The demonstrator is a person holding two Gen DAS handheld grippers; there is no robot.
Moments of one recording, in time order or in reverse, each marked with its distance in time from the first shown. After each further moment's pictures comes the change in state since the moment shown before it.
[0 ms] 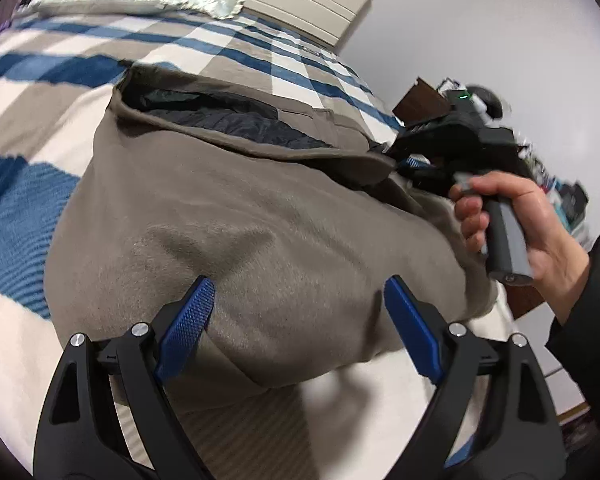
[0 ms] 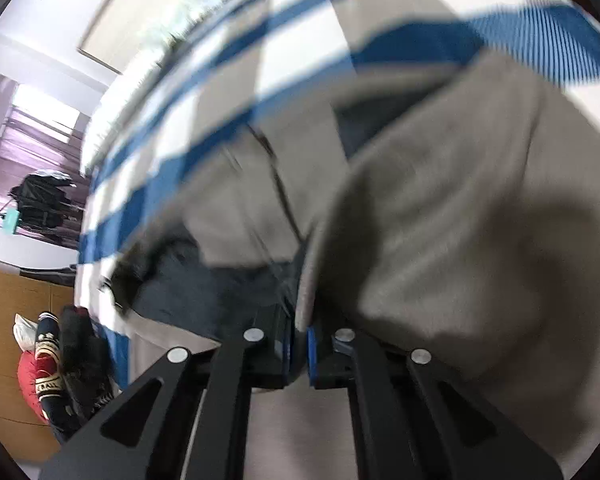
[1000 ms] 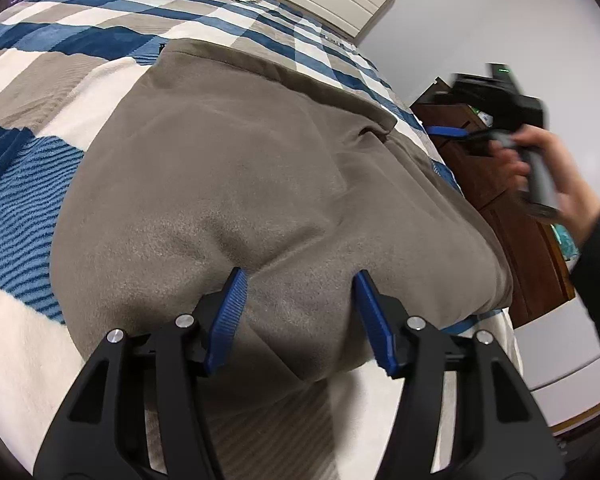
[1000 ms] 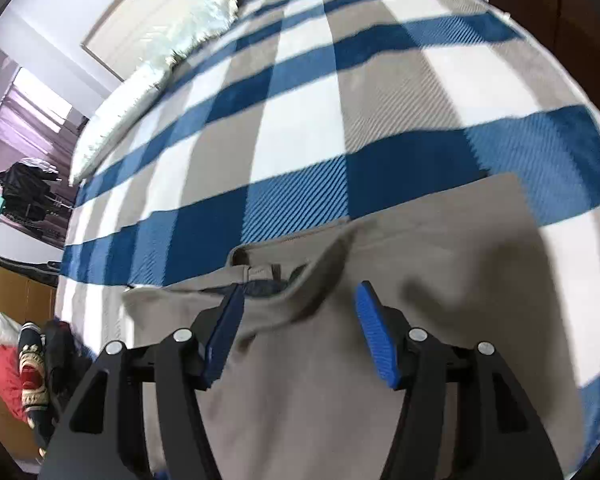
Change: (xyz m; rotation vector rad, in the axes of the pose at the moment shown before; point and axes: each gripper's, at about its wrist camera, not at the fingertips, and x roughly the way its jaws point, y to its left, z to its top) left arm 0.013 0.025 0.008 -0.056 0.051 0.028; right arm -0.053 -0.003 0.067 -0.114 -0.024 -0.118
